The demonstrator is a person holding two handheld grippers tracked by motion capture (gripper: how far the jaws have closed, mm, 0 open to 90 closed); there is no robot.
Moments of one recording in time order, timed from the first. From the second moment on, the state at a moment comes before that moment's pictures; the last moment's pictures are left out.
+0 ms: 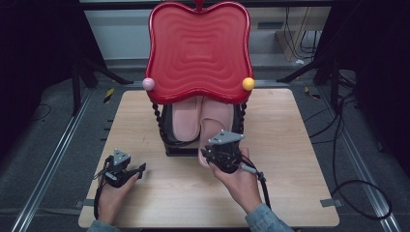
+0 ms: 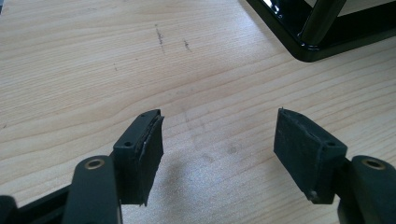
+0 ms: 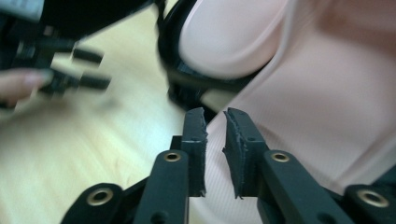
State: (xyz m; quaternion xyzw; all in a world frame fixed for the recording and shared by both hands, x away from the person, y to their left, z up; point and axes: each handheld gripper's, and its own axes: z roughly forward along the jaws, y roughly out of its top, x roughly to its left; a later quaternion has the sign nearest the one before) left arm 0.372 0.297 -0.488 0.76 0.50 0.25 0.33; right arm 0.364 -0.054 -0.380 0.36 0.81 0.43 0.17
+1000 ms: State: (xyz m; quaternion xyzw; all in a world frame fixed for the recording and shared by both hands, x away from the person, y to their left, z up) left arm 0.371 0.297 -0.488 0.76 0.50 0.25 0.33; right arm 0.348 -0.075 -0.431 0.36 0.86 0.35 0.12
